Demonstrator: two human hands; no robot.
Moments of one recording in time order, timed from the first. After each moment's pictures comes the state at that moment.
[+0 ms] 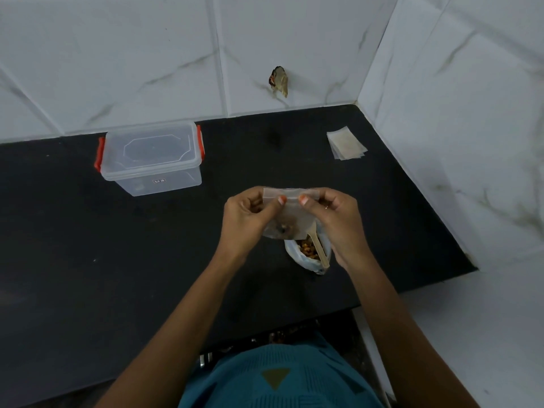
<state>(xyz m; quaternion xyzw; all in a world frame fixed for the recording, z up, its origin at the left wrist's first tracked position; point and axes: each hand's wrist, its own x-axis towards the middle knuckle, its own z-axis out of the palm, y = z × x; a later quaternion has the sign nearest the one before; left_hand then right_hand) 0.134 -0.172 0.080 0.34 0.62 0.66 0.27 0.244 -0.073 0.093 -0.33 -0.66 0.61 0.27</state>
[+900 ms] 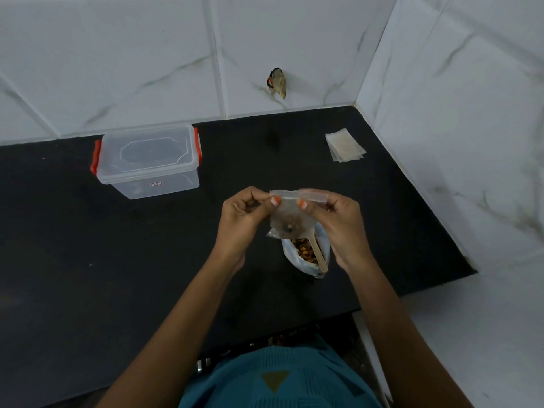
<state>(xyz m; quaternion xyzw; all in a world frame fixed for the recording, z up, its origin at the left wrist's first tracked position) 0.130 -0.167 0.078 0.28 0.57 0.69 0.34 0.245 -0.064 0.088 -0.34 -0.63 0.64 0.27</state>
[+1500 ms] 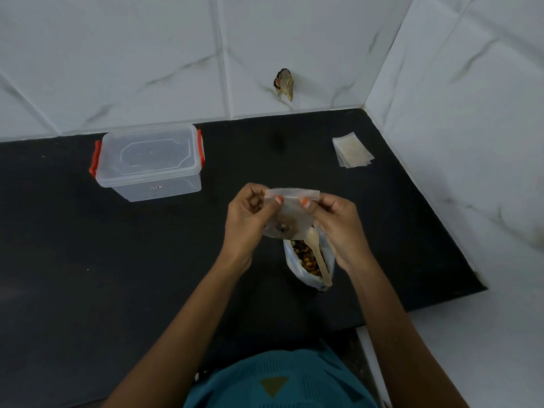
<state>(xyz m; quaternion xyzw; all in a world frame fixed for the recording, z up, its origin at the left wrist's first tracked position) 0.117 -0.146 0.069 0.24 0.60 0.70 0.31 0.226 -0.045 0.083 -0.33 -0.66 0.64 0.21</state>
